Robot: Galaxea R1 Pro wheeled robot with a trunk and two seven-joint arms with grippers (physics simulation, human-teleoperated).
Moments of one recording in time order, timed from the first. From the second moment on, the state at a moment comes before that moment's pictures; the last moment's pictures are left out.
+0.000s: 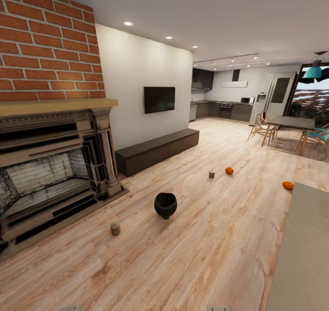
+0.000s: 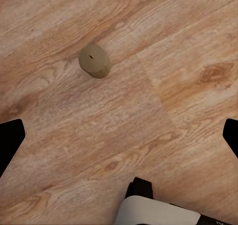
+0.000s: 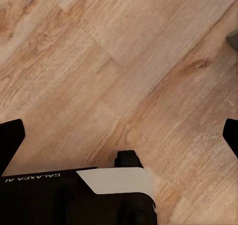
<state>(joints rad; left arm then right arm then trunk) -0.11 0.08 0.23 -0.75 0.06 0.39 0.08 -0.34 0.17 0.00 -0.31 0.00 0.29 -0.32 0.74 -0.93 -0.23</state>
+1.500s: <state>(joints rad) -0.11 0.08 0.23 -0.75 0.06 0.39 0.08 -0.34 0.17 0.00 -0.31 0.00 0.29 -0.32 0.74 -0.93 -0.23</state>
